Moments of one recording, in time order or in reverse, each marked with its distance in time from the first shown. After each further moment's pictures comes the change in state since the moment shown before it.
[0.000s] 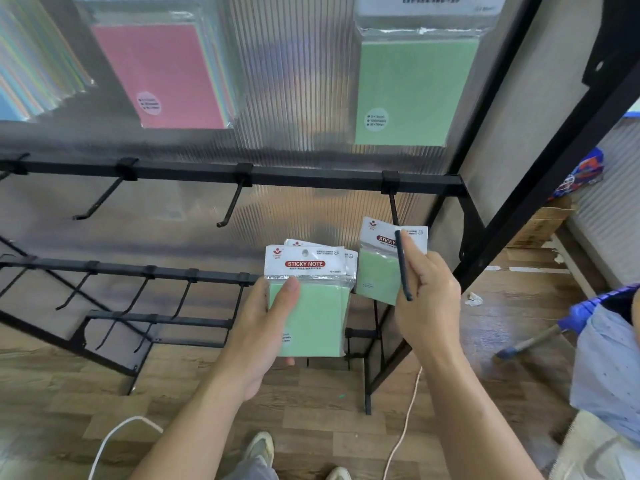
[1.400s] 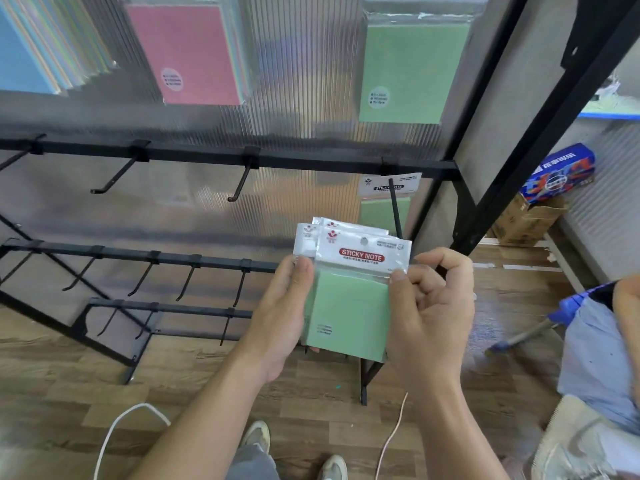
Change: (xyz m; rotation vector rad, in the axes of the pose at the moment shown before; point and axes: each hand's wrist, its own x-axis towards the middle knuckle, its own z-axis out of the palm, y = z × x) left_hand -0.031 0.001 0.014 -0.066 -0.162 0.110; right_hand -0.069 -0.064 -0.023 0.629 0.186 0.089
